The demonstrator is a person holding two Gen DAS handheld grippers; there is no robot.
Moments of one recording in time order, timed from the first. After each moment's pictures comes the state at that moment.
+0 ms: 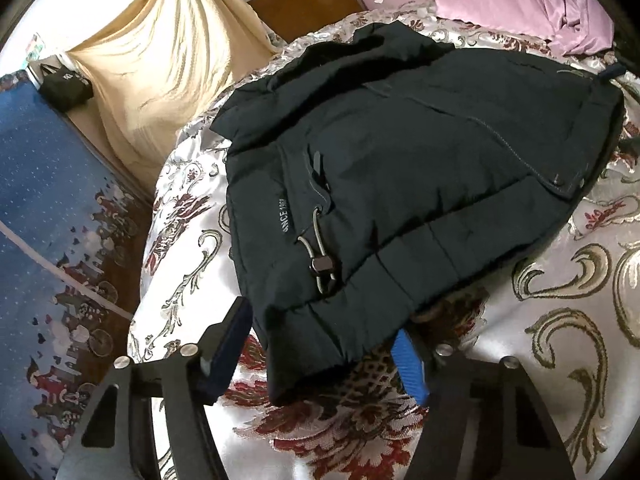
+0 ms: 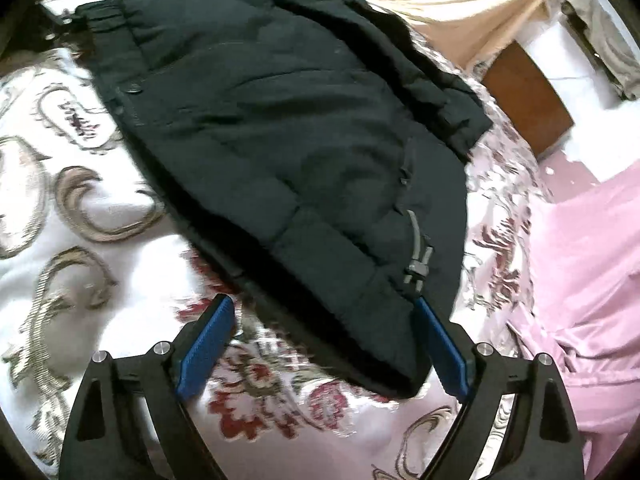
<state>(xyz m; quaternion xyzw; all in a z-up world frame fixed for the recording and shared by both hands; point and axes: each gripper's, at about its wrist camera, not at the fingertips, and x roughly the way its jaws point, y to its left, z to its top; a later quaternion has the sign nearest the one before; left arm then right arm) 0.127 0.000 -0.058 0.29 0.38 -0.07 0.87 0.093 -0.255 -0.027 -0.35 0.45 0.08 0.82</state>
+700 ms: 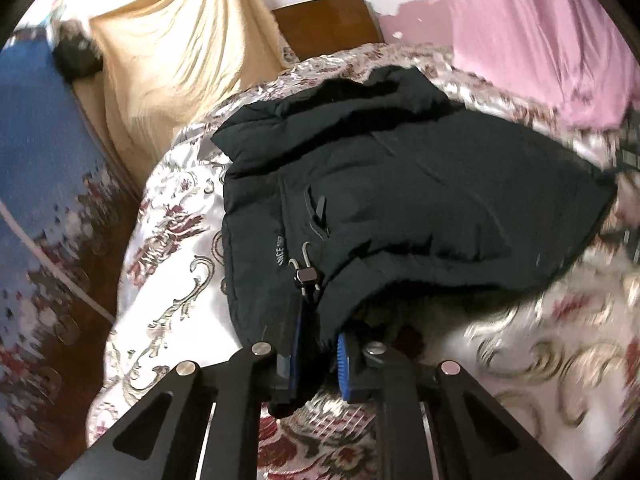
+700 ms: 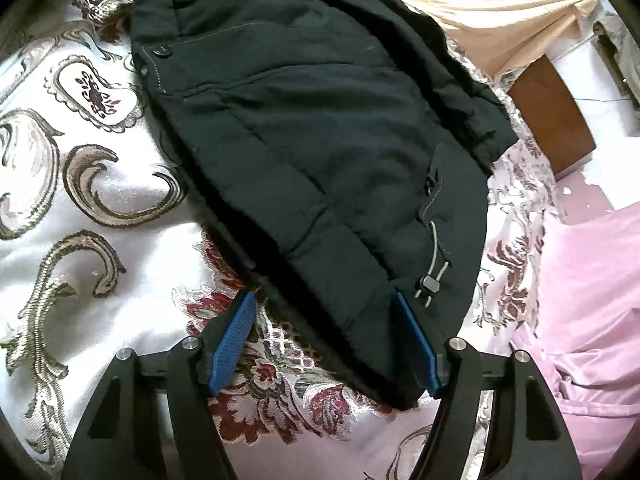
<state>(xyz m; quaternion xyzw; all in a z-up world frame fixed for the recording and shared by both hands) 0.147 0.004 -0.019 0.17 0.37 -0.11 0.91 0.100 -0.247 -0.027 -0.37 0.47 0.14 0.79</state>
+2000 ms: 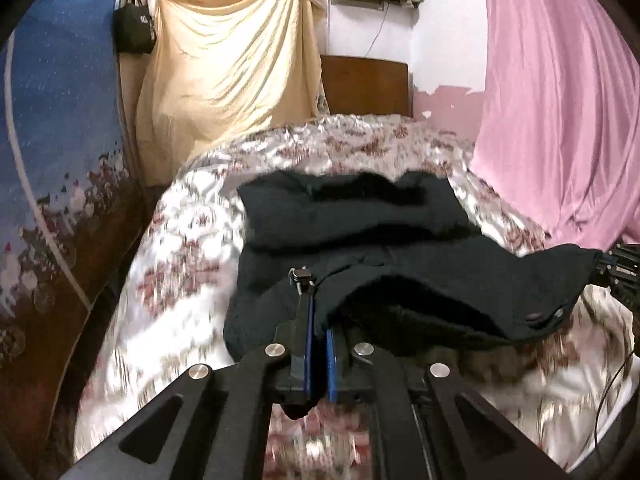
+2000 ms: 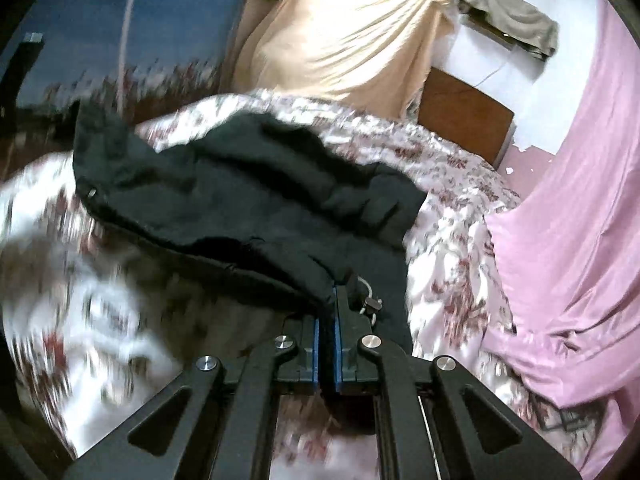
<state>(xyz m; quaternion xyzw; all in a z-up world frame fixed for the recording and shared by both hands) 0.163 0.034 0.070 0.04 0.30 -0.11 0.95 0.095 -0.290 0.100 -0.17 0.31 0.07 0.93</state>
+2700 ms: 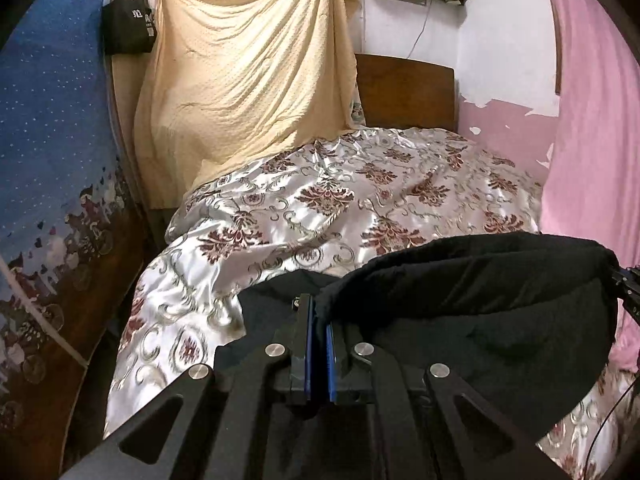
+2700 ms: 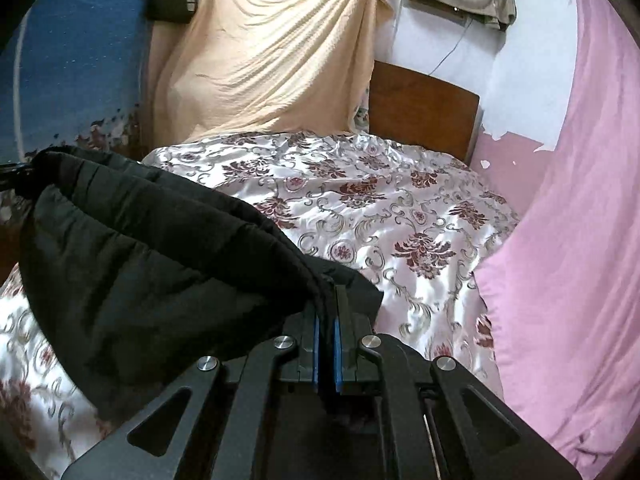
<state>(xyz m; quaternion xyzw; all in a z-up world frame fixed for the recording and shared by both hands) 0.457 0.002 0.107 0.03 0.32 -0.05 0.95 0.425 -0.331 0.120 -0.10 0.31 0.00 0.95</state>
